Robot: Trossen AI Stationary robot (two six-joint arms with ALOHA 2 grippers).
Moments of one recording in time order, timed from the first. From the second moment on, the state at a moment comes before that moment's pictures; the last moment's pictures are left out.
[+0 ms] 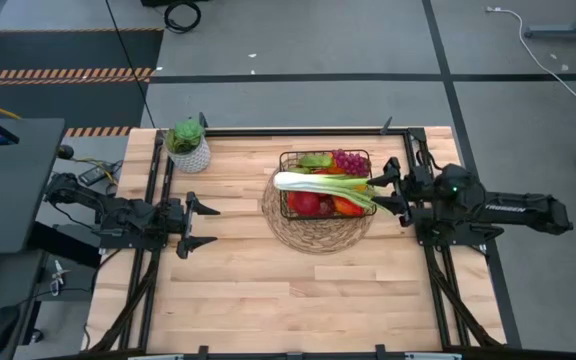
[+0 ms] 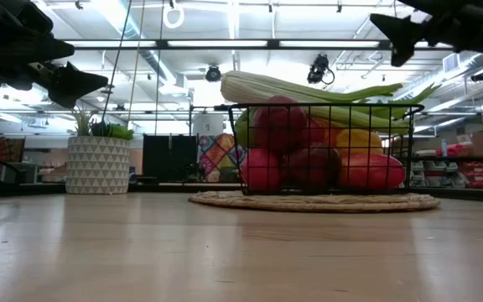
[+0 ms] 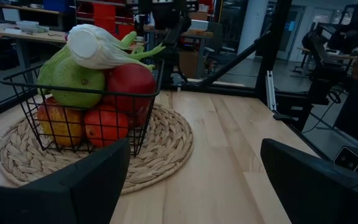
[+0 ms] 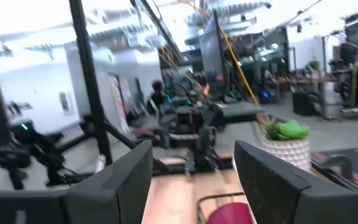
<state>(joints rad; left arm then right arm) -0.37 0.14 0.01 0.10 -0.37 -0.15 -0.22 0.37 0.20 0.43 -0.29 0.21</state>
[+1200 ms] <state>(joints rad) -0.37 0.14 0.01 0.10 -0.37 -0.15 -0.22 0.20 0.01 0.45 -0.27 0.32</state>
